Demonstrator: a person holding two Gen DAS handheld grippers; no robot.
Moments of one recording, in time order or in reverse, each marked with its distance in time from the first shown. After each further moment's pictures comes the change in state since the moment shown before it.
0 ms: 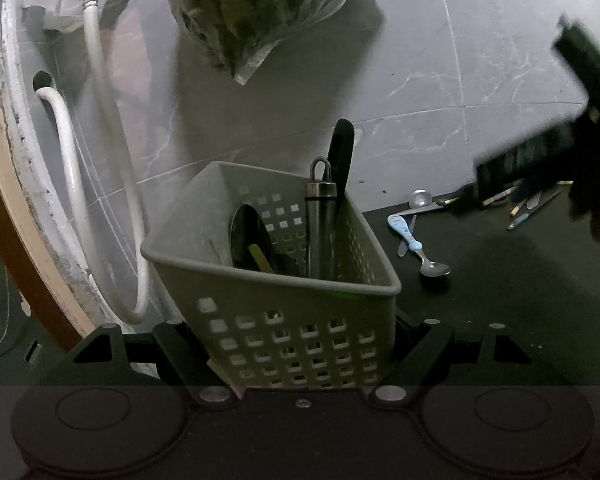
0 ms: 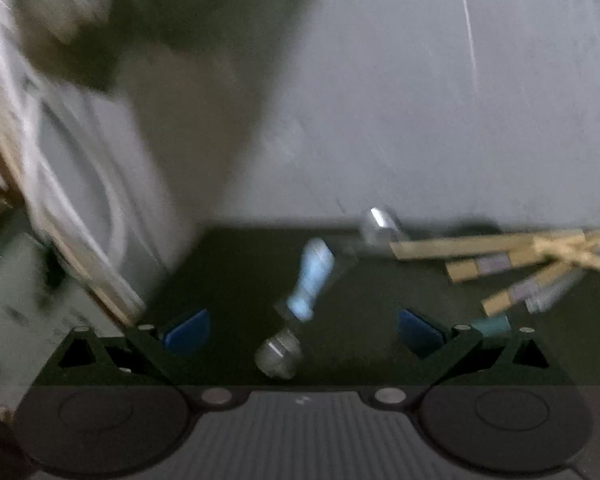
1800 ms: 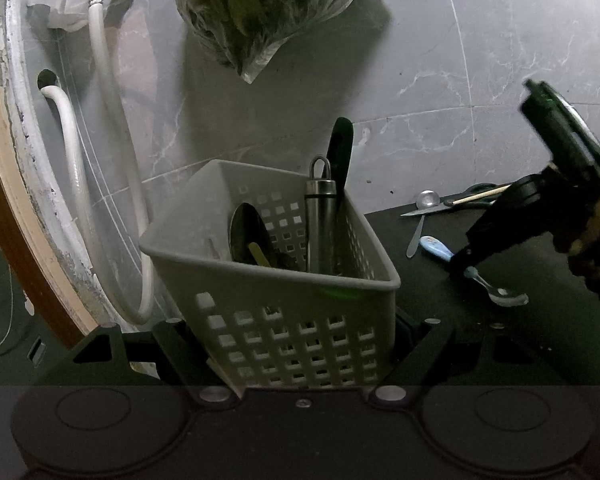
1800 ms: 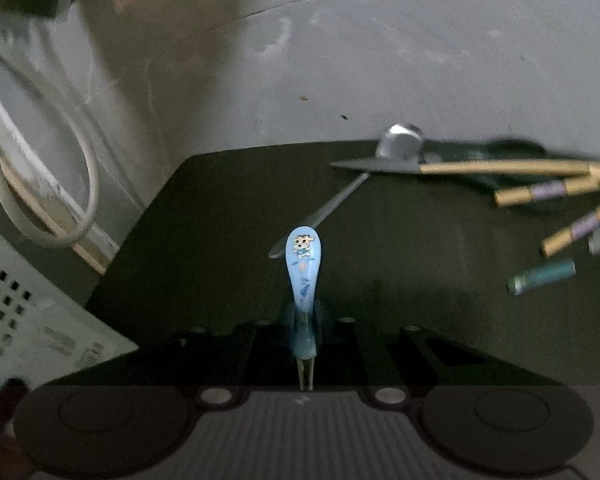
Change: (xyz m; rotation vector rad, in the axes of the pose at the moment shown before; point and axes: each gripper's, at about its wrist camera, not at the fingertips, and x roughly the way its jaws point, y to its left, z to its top) left arm 0.002 -0.001 -0.001 -0.004 -0.006 0.013; right arm 0.065 -0.001 -0.005 0.084 0.147 0.048
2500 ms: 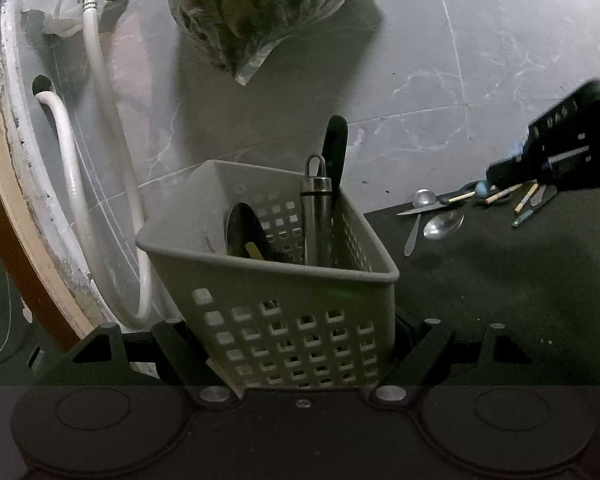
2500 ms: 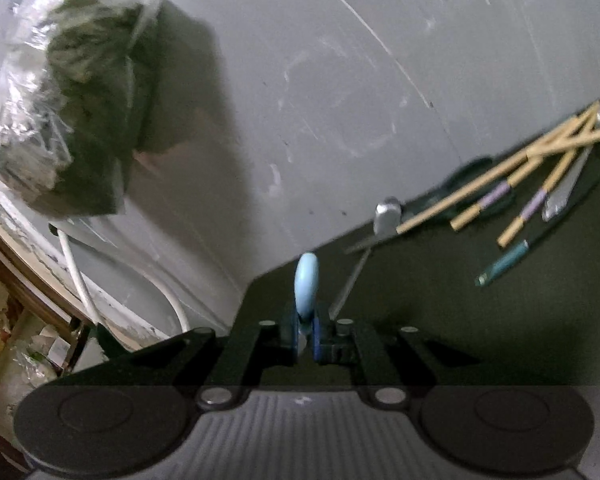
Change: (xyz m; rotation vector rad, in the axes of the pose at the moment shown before) left arm -0.001 -0.002 -0.003 0.022 -0.009 -0.007; right arm -0.083 -0.055 -0.015 0.300 -0.312 0.273
